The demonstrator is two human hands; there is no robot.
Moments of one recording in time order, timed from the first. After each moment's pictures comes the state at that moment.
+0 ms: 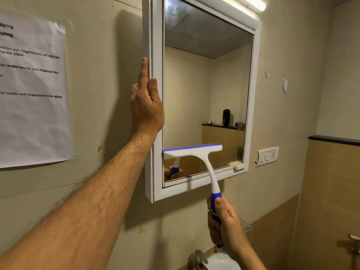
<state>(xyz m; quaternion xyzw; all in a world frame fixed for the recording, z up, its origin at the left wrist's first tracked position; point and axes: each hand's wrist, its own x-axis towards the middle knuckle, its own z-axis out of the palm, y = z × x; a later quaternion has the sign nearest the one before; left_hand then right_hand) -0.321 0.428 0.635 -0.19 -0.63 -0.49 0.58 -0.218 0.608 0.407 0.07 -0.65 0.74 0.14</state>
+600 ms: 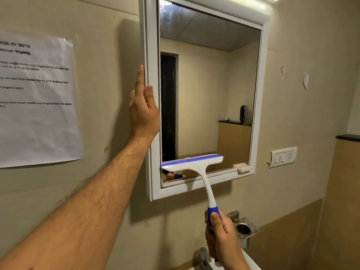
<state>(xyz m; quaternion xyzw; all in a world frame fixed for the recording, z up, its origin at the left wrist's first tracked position) -0.321 0.430 0.636 -0.17 -0.62 -0.45 0.61 -0.207 0.612 0.396 0.08 -0.68 0.72 0.14</state>
